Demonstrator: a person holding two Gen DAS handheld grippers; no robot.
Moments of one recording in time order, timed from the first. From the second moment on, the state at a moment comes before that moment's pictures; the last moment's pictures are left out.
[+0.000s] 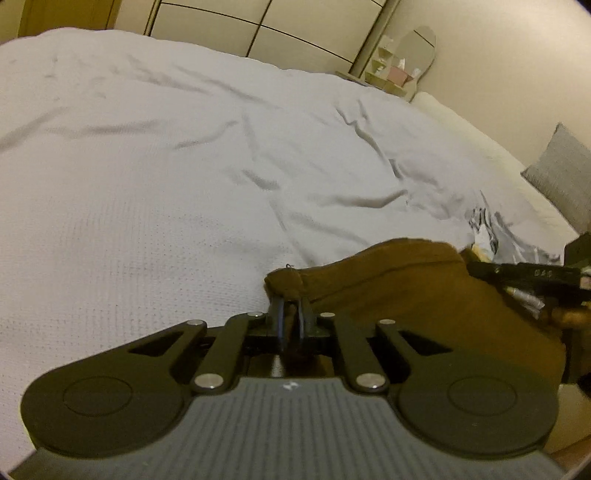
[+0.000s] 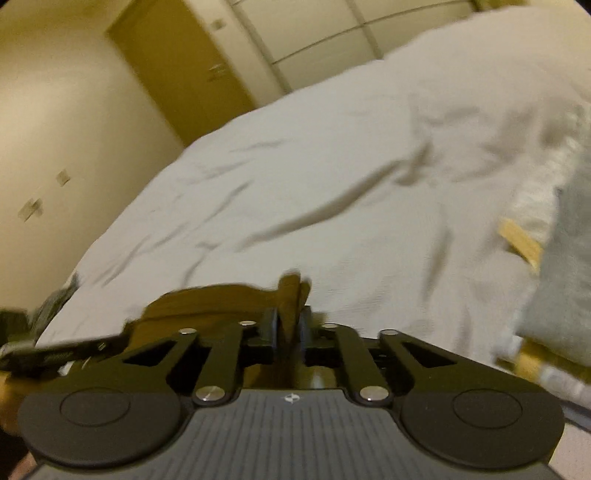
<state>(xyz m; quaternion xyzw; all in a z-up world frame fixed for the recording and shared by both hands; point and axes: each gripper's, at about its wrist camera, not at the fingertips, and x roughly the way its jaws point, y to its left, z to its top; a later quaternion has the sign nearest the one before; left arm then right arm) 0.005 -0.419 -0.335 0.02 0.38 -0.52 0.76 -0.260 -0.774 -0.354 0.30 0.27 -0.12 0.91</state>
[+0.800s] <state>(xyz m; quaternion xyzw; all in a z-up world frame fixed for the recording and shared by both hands) -0.005 -0.430 -0.330 0.05 0.35 -0.52 0.78 -0.260 -0.743 -0.337 0.15 0.30 -0.14 0.93</state>
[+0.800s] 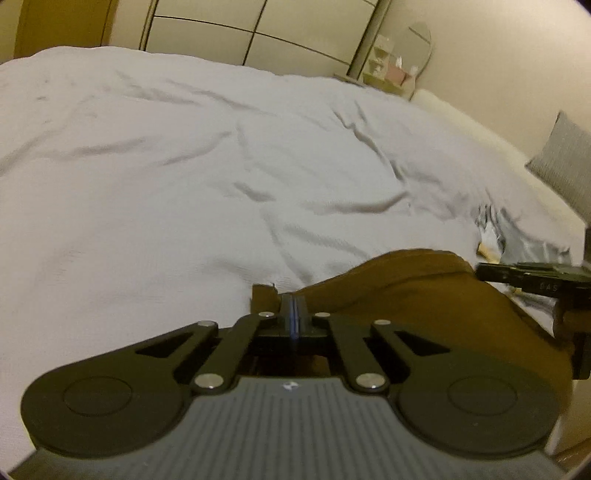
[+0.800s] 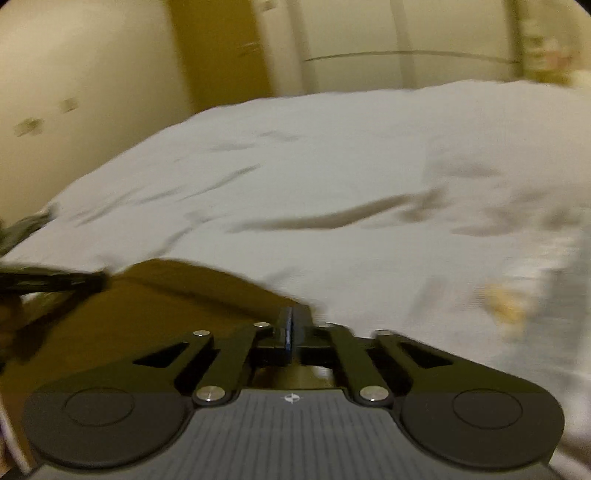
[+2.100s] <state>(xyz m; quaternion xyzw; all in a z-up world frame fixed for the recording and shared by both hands) -0.168 -0.339 -0.308 0.23 0.20 -0.53 0.79 -0.389 -0.593 -0.324 0.04 0.30 -0.14 0.94</state>
